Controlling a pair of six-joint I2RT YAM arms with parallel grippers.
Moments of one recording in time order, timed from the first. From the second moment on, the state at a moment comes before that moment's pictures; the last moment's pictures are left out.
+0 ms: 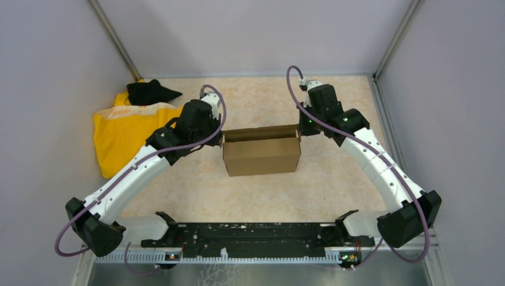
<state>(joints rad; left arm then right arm) -0.68 1.22 1.22 -0.65 -0.19 -0.29 0.48 1.28 1.35 -0.83 0.04 0.24</state>
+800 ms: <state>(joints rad) -0.68 1.20 1.22 -0.65 -0.10 -0.26 0.48 1.28 1.34 -0.83 0.04 0.24</state>
